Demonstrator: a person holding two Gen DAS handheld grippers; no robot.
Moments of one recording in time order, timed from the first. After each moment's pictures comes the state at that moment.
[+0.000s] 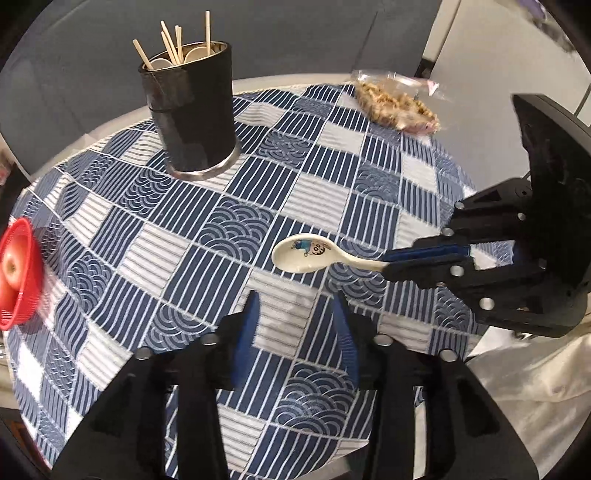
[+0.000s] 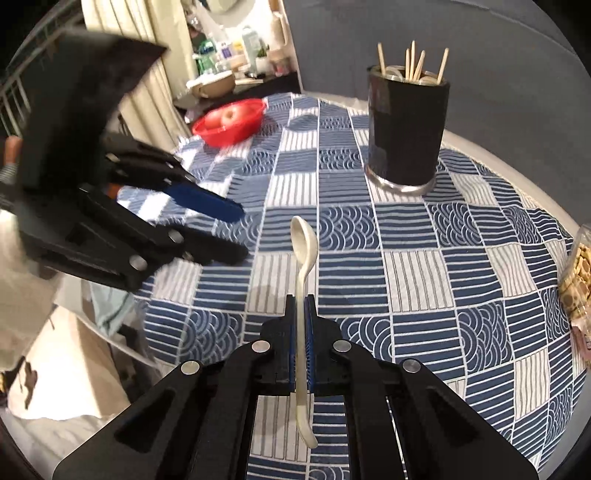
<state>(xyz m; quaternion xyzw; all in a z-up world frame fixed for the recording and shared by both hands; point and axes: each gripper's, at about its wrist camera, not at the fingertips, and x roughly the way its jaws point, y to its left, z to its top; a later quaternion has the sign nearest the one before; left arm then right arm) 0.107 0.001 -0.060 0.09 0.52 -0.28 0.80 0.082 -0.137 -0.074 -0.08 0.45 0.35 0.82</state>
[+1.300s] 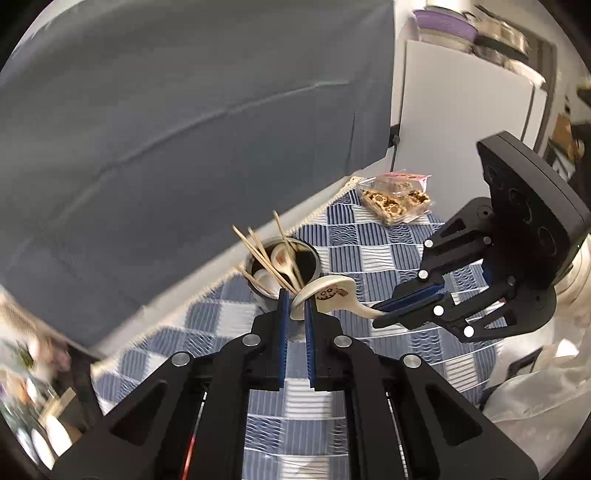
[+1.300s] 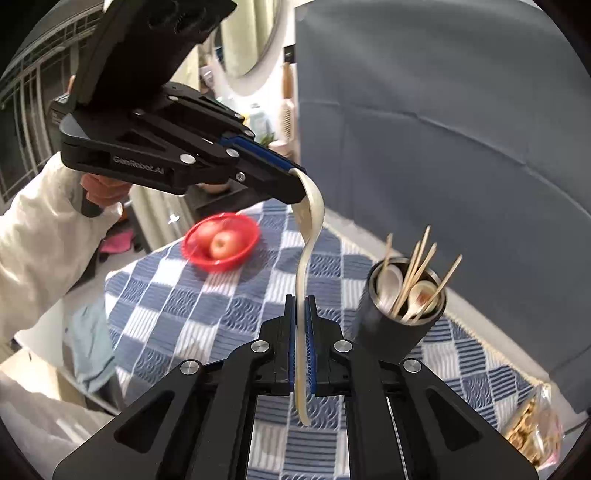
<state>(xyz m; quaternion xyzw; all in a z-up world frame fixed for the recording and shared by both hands) 0.248 0.068 0.122 0.22 0.35 -0.38 0.83 0.204 -0.049 0.066 -0.12 0.32 0.33 0.88</state>
